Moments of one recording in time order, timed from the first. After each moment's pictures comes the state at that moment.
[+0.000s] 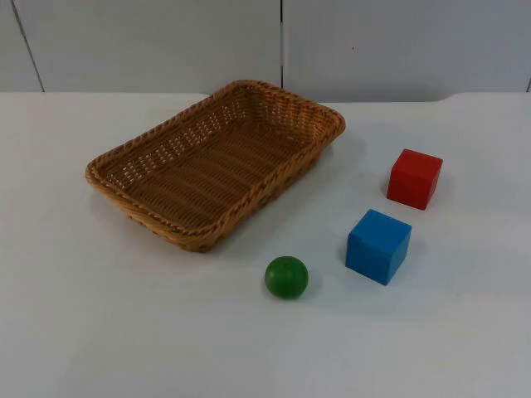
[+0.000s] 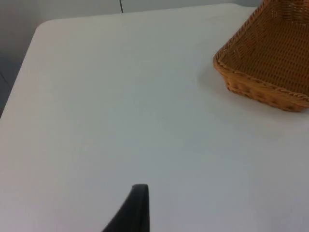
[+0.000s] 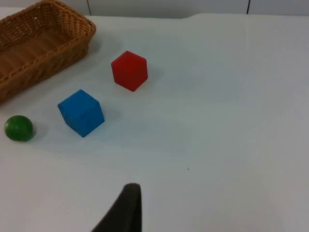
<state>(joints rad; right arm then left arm) 0.06 0.00 -0.52 0.03 1.08 -0.01 -0.01 0.00 -0.50 -0.01 1.09 0.05</state>
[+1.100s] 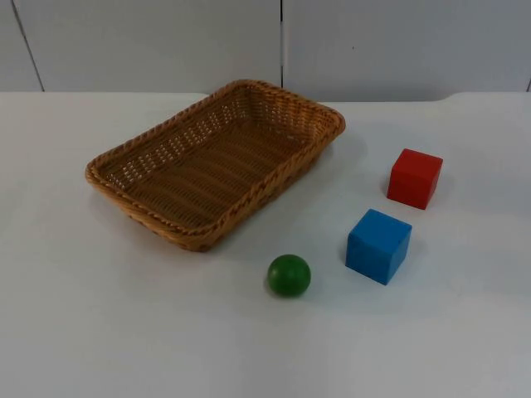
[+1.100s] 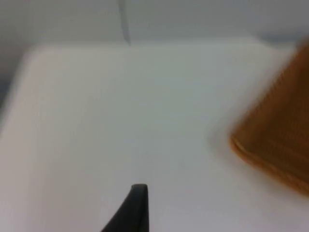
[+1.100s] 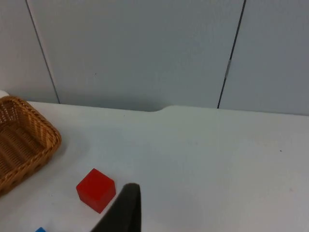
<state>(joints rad) 0.06 0.86 -1.03 -0.08 0.71 0.02 -0.02 1.00 -0.87 -0.06 0.67 0.07</state>
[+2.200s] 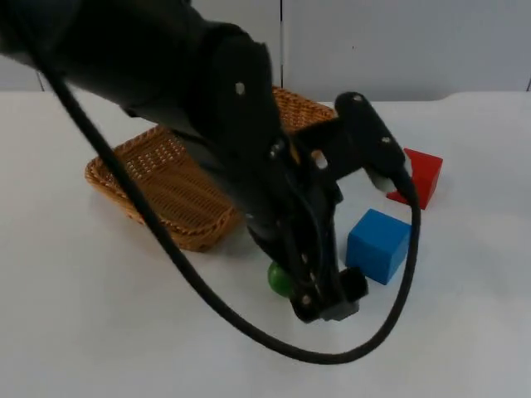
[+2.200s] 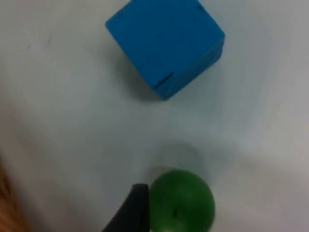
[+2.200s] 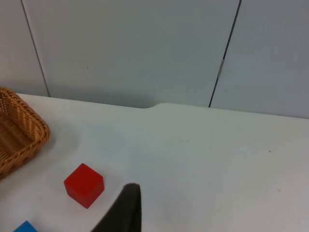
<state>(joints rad) 0.06 0.86 -1.03 -0.10 0.72 0.00 -0.76 1.94 -1.10 -0.17 0.37 0.65</state>
